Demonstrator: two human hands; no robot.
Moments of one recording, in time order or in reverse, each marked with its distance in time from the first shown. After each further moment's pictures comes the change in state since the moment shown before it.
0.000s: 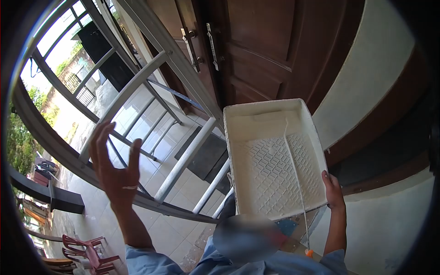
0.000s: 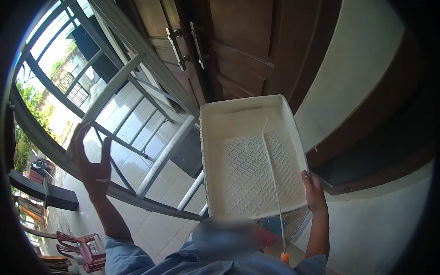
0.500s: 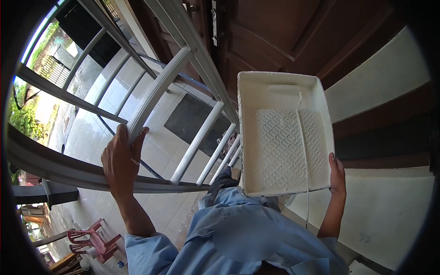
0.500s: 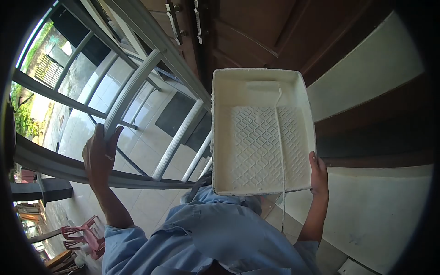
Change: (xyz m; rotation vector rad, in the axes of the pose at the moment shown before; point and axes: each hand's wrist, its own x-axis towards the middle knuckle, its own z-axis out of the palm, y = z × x) left_hand 0.024 -0.065 0.005 0.161 -0.542 -0.025; right_hand -0.049 -0.069 0.022 0.004 0.236 0.127
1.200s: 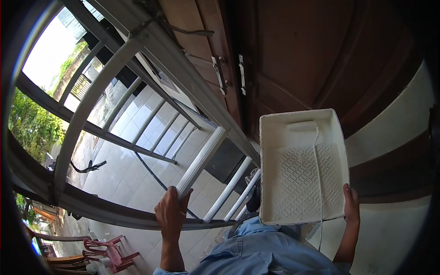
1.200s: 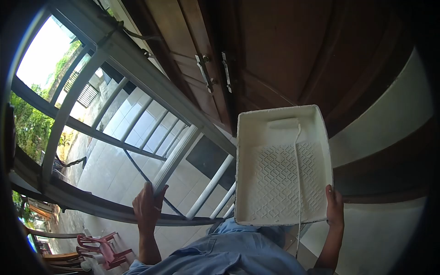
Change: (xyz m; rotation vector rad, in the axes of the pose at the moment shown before) left_hand -0.053 0.016 -0.004 -0.103 -0.048 -0.106; right_hand 0.001 -0.002 -0.006 -0.022 -0.027 -0.101
